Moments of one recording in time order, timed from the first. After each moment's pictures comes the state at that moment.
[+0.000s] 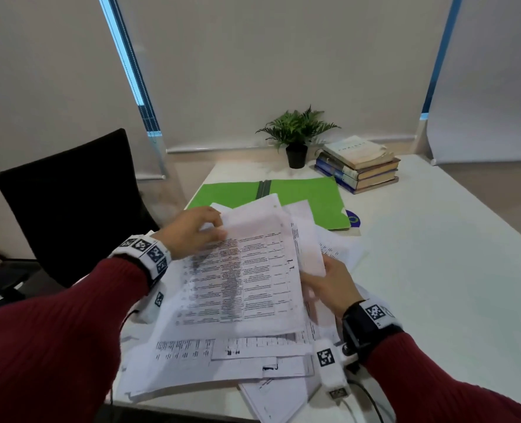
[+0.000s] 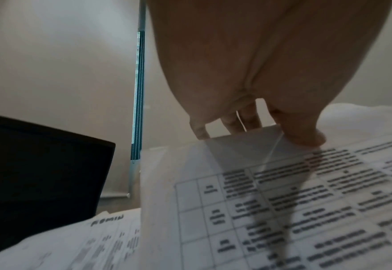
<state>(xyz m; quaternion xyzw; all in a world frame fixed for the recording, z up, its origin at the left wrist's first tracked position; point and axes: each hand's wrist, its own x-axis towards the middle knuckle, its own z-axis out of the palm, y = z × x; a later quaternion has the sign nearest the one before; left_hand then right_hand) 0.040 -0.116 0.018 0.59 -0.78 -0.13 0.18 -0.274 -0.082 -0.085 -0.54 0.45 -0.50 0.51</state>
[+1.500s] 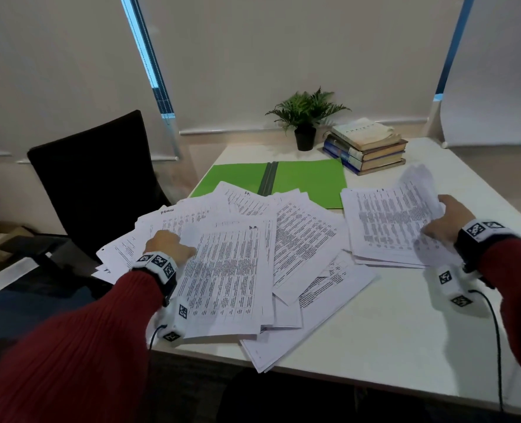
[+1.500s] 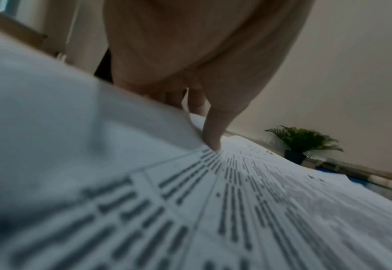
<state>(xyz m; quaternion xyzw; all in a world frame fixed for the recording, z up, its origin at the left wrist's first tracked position) 0.054 -0.054 -0.053 0.88 -0.42 -0.13 0.17 -0.491 -0.159 -0.038 -0.59 0.75 -0.21 0.21</state>
